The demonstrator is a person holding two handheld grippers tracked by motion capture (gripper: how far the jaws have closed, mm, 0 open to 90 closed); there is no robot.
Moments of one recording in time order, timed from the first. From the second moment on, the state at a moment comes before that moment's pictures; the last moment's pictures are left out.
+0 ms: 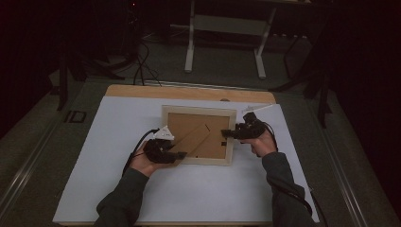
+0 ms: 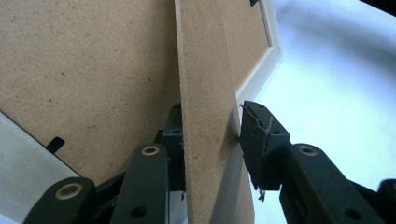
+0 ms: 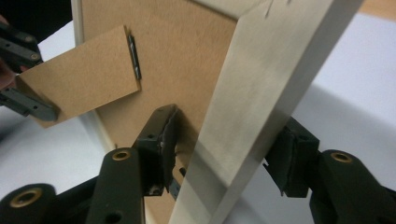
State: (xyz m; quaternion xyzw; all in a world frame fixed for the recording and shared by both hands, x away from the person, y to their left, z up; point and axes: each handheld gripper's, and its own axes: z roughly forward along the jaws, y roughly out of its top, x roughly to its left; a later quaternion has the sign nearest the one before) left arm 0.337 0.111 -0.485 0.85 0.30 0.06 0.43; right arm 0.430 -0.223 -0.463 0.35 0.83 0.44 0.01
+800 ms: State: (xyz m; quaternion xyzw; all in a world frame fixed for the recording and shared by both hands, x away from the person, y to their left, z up) left arm 0.336 0.112 -0.482 0.85 0.30 0.09 0.42; right arm 0.423 -0.218 -0.462 0.31 0.84 0.44 0.00
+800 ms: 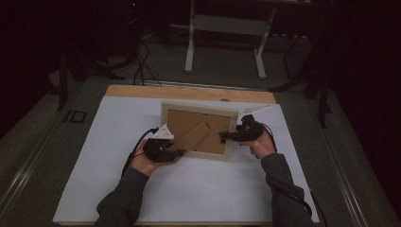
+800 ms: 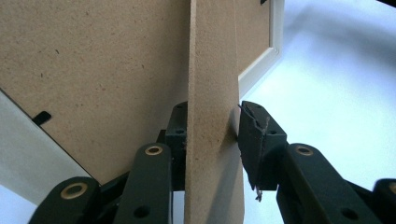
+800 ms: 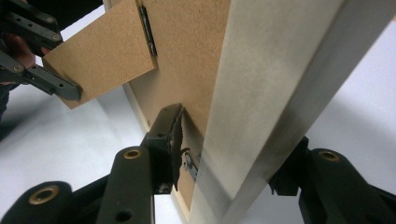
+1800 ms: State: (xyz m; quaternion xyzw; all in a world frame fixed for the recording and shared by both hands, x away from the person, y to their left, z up) left arm 0.336 0.107 -0.478 0.84 0.32 0.15 0.42; right arm 0.414 -0.210 -0.451 0.29 0.85 0.43 0.08
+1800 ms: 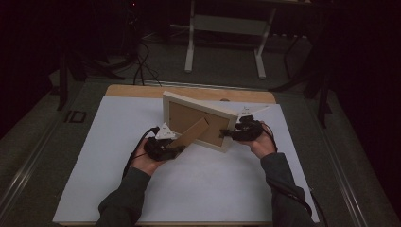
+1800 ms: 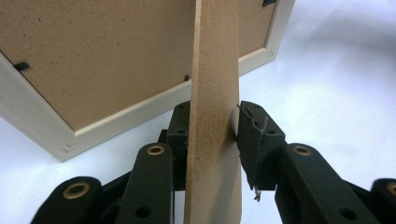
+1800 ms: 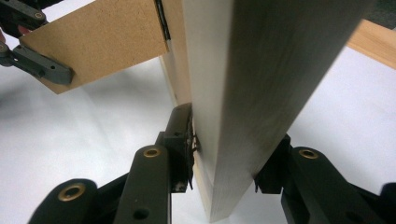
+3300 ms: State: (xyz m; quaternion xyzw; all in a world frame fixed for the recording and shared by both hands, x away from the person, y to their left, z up) left arm 0.340 0.102 -0.480 0.84 0.33 0.16 0.40; right arm 0.412 -0.197 -0.451 0.29 0.85 0.41 0.14
